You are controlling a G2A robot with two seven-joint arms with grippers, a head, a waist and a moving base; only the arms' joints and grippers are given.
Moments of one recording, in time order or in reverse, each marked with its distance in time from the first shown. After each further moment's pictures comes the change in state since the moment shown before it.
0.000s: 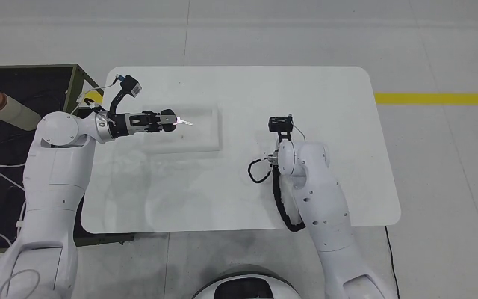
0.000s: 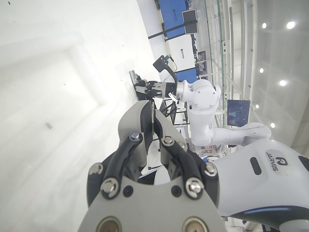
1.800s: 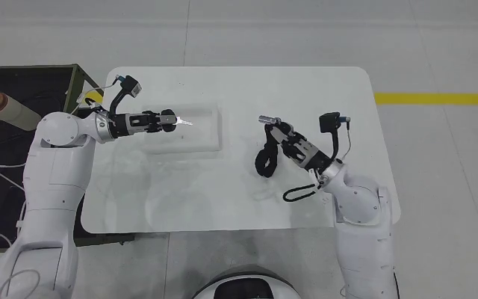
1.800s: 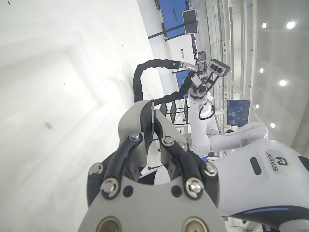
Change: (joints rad) left arm 0.000 0.000 0.000 0.000 0.000 0.000 0.000; right arm -0.329 0.063 0.332 -0.255 1.083 -0.764 -0.637
